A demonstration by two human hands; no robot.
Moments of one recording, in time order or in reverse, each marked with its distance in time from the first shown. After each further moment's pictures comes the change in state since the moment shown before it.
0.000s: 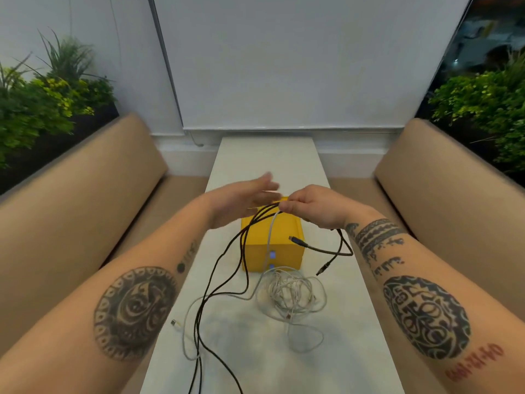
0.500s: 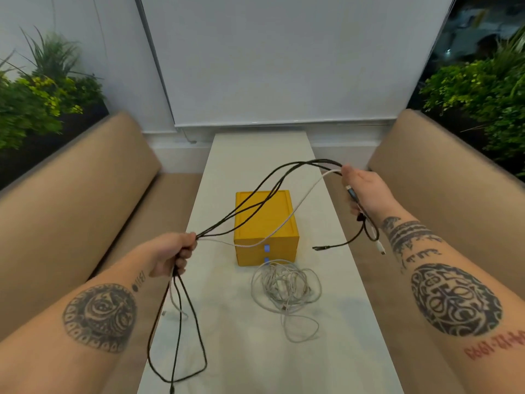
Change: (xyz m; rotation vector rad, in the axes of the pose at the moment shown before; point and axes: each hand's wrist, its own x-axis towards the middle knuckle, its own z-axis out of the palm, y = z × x) left_hand -0.043 -0.146 -0.050 -0.235 0.379 -0.569; right_hand -0.041 0.077 -0.015 0.580 0.573 0.225
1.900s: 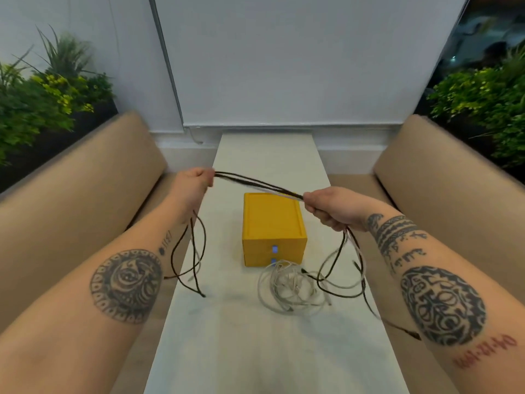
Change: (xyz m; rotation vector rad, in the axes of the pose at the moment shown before) left_hand -0.028 0.097 0.016 -0.017 0.381 0.698; right_hand 0.003 -0.023 0.054 -0.156 -0.631 0.178
